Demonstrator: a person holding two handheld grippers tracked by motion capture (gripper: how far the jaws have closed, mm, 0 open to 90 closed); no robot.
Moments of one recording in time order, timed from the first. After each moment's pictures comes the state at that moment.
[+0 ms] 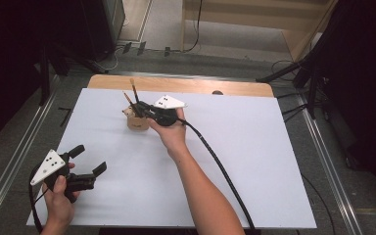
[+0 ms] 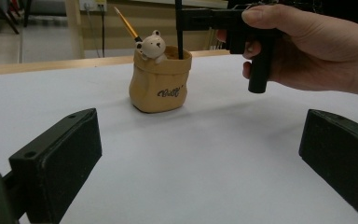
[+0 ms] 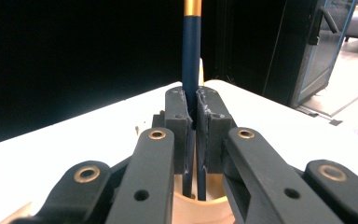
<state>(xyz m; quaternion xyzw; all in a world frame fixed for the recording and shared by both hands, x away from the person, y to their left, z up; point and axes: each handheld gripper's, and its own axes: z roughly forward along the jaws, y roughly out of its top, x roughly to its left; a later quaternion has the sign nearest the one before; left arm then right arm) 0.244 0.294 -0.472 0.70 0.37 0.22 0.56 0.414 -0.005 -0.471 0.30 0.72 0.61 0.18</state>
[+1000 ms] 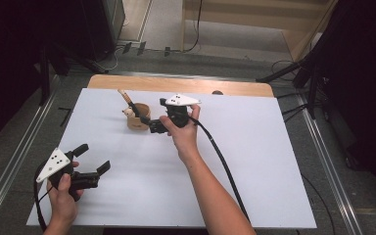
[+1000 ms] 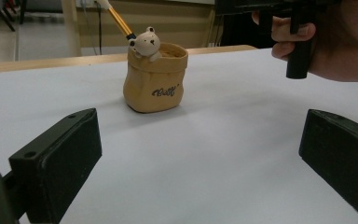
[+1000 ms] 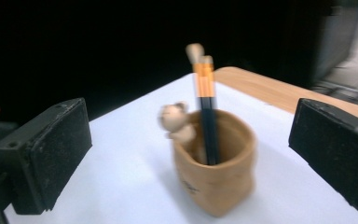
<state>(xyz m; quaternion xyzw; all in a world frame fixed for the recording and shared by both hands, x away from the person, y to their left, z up) 0.249 0.284 -0.474 0.71 0.37 0.22 0.56 0.393 -0.039 -0.446 0.33 0.72 0.60 0.12</state>
